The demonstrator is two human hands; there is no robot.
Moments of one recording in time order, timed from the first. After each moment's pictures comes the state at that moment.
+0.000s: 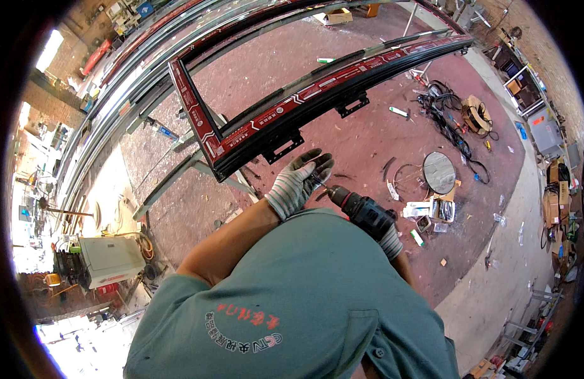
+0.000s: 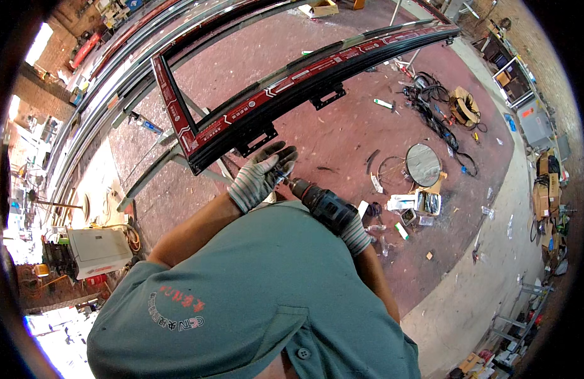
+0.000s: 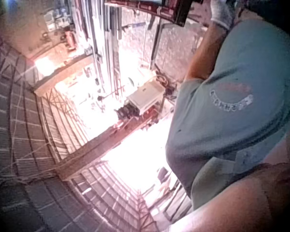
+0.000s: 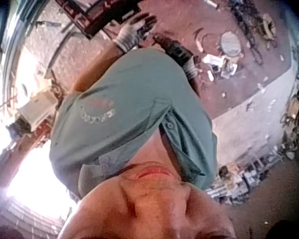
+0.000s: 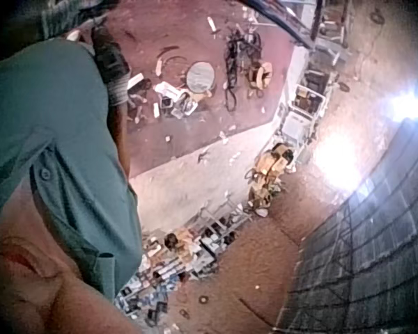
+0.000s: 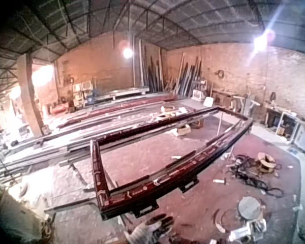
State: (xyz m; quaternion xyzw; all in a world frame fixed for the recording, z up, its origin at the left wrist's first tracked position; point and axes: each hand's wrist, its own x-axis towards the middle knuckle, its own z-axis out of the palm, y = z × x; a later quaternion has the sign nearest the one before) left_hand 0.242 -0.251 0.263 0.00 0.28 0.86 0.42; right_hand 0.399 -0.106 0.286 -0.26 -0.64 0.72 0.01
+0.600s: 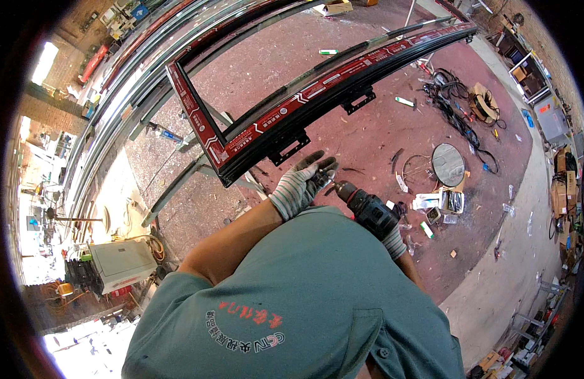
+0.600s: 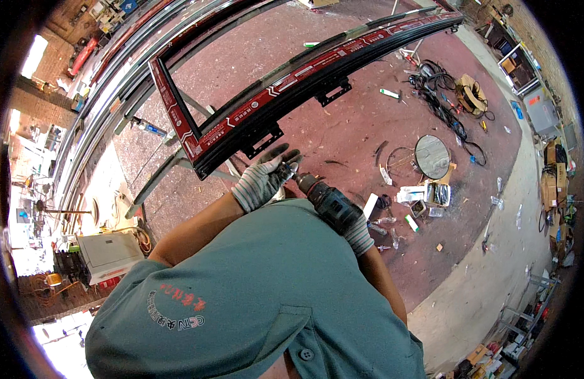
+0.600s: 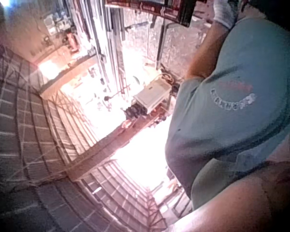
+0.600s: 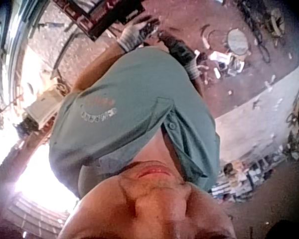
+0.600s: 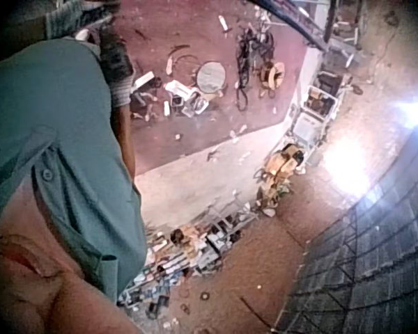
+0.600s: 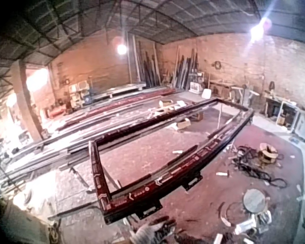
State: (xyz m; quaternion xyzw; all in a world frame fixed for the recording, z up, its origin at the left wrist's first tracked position) left_hand 0.219 -0.256 0.255 -0.08 0.30 0.85 0.44; right_hand 0.378 -0.083 0.229 -0.08 -0.84 0.54 0.01
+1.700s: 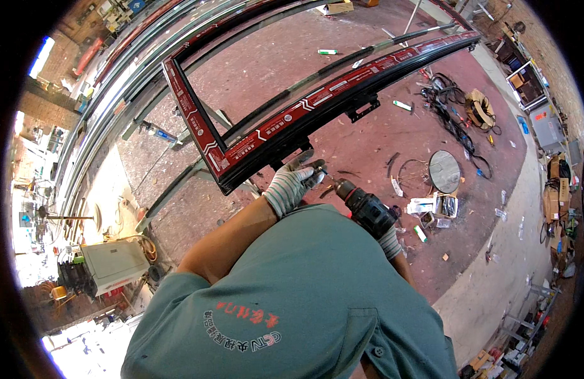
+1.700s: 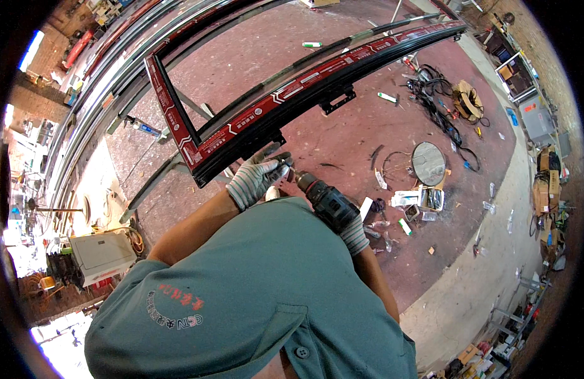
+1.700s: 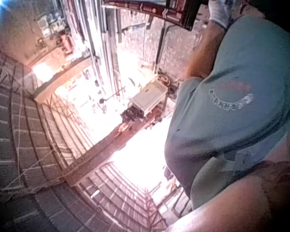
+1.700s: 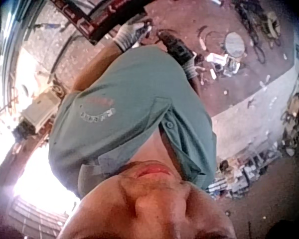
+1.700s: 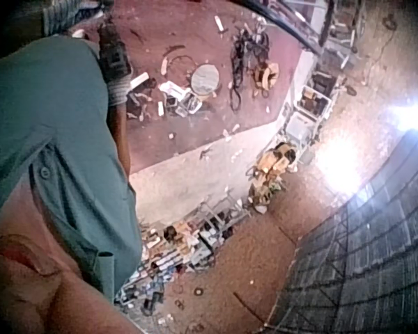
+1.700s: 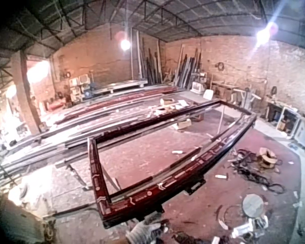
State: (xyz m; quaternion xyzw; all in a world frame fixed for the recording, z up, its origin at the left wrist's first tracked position) left_hand 0.166 -0.277 0.228 -0.10 0.35 0.83 0.42; right_hand 0.350 -0.079 0.226 0.01 -0.97 0.24 0.04
